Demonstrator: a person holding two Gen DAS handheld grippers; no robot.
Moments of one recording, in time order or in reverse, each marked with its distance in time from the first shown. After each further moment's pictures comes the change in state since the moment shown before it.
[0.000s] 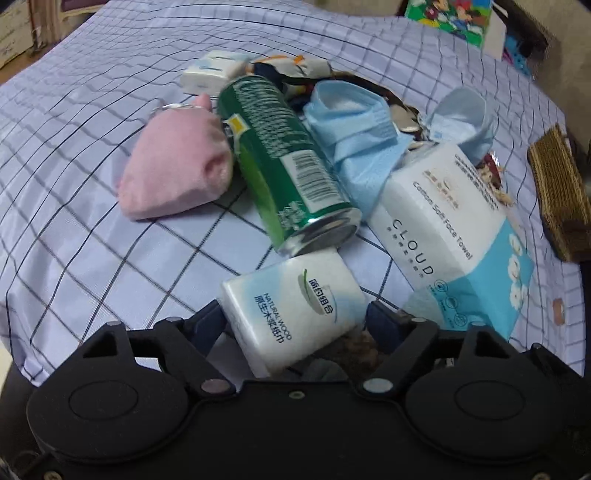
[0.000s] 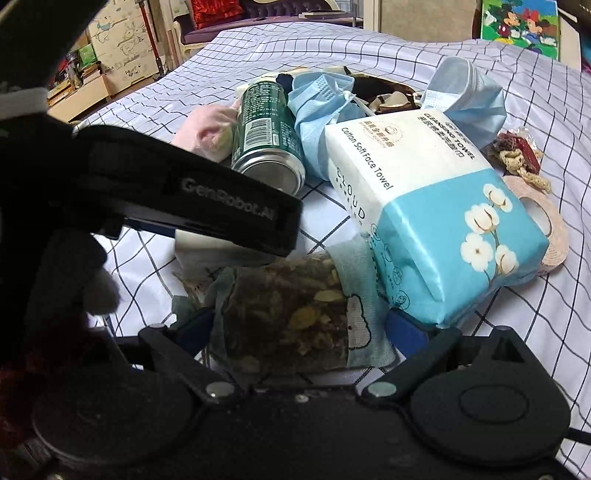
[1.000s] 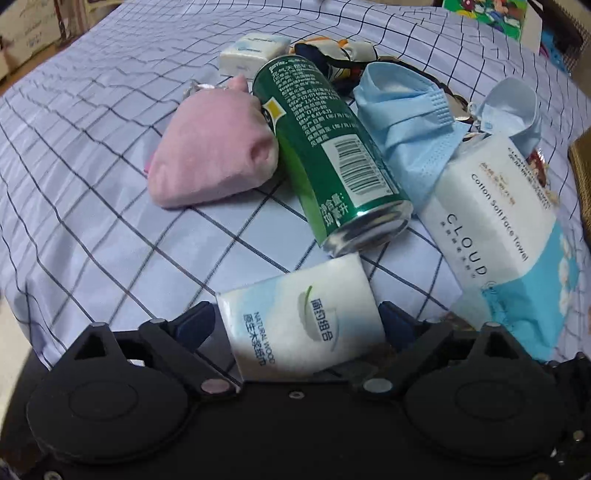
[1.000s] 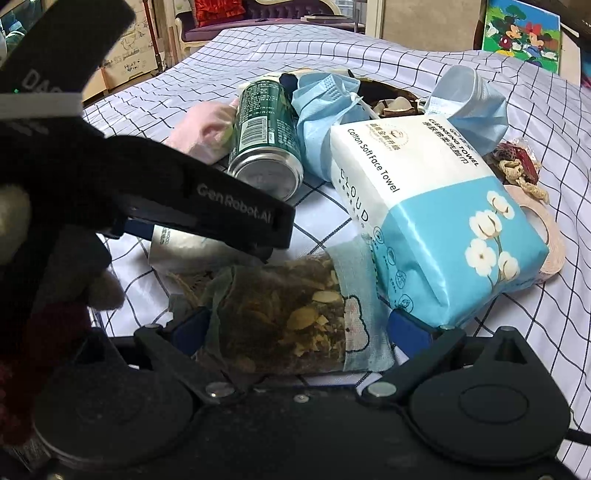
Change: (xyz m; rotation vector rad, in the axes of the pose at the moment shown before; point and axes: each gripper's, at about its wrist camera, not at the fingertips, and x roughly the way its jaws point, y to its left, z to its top) left arm 0.019 0.001 0.009 -0.006 0.027 0.145; right arm 0.005 0.009 -0.005 -0.037 -0.015 -0.037
